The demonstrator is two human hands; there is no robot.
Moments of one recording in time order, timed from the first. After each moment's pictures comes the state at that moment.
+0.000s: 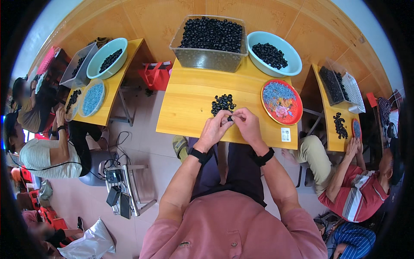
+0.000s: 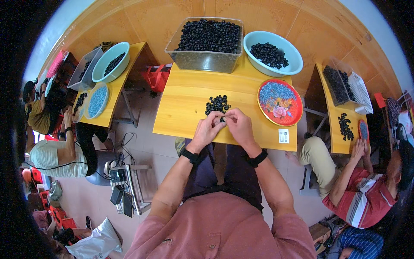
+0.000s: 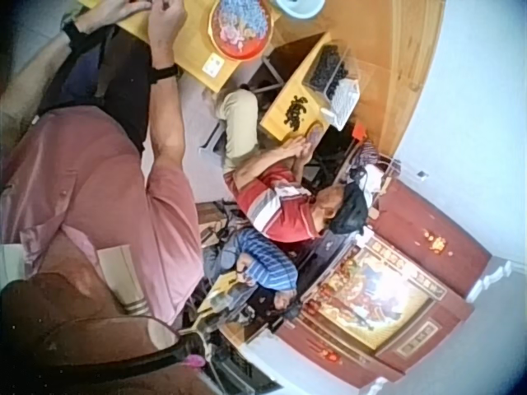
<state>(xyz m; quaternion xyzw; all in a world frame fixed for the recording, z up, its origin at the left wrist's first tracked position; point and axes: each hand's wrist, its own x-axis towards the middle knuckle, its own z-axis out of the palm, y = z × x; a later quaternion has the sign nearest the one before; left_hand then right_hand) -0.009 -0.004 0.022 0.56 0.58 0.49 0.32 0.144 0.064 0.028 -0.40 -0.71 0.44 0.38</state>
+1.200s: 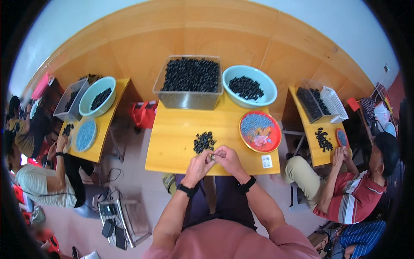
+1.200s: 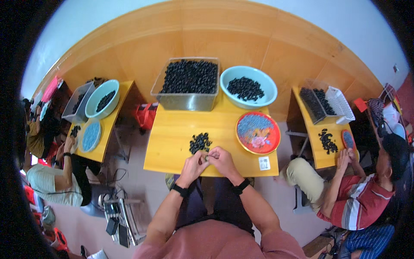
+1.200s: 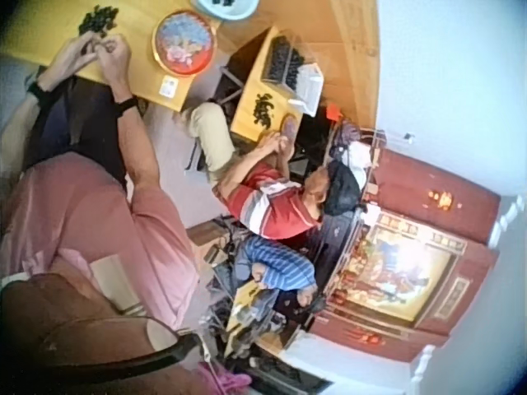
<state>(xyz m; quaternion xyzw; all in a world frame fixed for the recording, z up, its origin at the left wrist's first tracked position) -0.003 -0.008 0.011 0.62 0.59 0.45 0.25 0.157 0.067 -0.002 -0.35 -0.63 0.59 0.36</state>
